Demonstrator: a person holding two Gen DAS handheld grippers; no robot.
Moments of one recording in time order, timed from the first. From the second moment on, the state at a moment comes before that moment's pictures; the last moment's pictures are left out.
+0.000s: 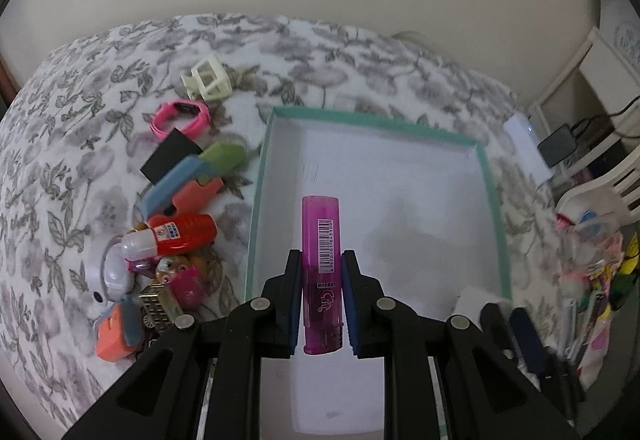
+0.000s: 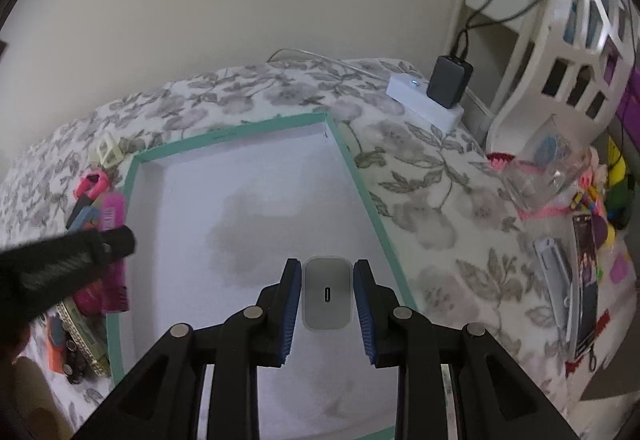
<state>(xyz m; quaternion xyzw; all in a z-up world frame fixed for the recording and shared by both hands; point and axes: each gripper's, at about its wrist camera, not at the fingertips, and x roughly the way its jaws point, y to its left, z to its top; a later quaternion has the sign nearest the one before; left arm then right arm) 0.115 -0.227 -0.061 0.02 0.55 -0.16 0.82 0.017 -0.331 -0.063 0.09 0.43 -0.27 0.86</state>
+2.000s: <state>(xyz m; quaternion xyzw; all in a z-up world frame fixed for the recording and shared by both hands) 0.135 -0.140 -0.052 -0.04 0.58 -0.07 0.81 0.002 -0.338 -0.076 0.19 0.45 -0.23 0.84</state>
